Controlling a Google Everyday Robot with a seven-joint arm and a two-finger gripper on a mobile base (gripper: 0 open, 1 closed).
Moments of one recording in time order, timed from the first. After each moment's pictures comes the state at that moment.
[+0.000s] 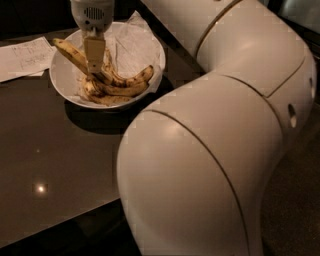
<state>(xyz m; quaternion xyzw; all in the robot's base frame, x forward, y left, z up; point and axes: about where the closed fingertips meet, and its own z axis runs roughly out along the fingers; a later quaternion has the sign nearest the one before) 0.623 0.139 0.964 -0.77 0.62 0.04 0.13</state>
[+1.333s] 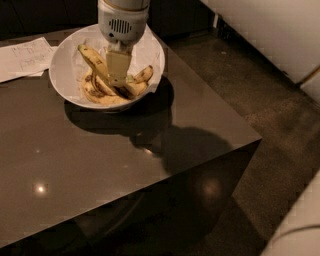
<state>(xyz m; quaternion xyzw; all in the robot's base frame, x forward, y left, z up) 0.554 0.073 0.973 -0.69 0.71 0.02 0.15</state>
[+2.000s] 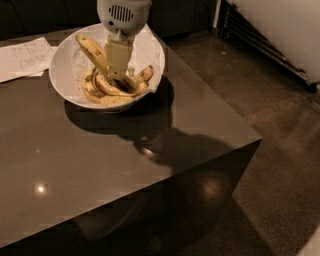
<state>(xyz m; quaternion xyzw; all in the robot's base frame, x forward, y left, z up) 0.543 0.067 0.998 -0.68 0.72 0.01 0.16</state>
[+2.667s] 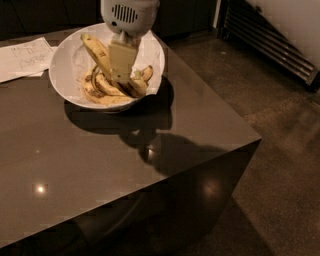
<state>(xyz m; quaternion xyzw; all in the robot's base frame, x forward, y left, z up) 0.520 0.054 1.004 -0.65 0.74 0.01 0.16</state>
